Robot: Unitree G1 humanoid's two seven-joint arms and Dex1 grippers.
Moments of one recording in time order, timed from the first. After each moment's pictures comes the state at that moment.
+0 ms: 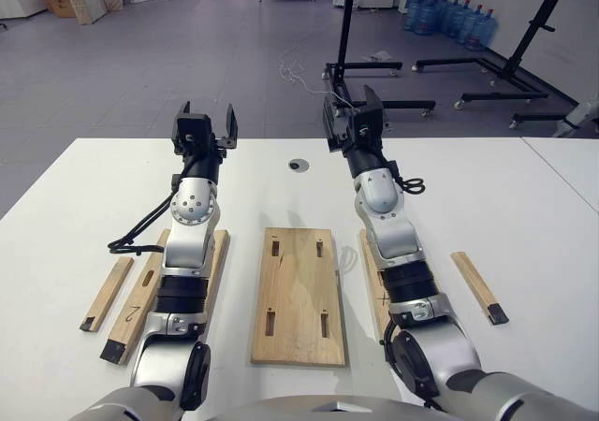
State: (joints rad) left arm -0.48 0.09 0.07 0.07 0.05 0.01 0.06; right arm -0.62 -0.03 0.07 0.23 -0.15 -0.11 -0.05
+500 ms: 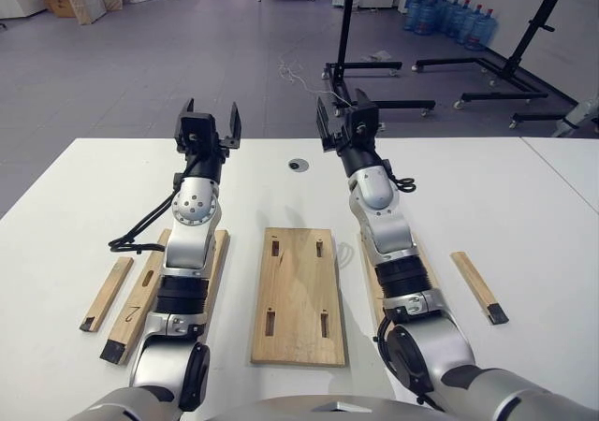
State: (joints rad) left arm -0.48 0.10 0.06 0.05 0.05 0.02 0.06; right arm -0.62 0.01 0.03 0.25 -0.07 -0.07 -0.02
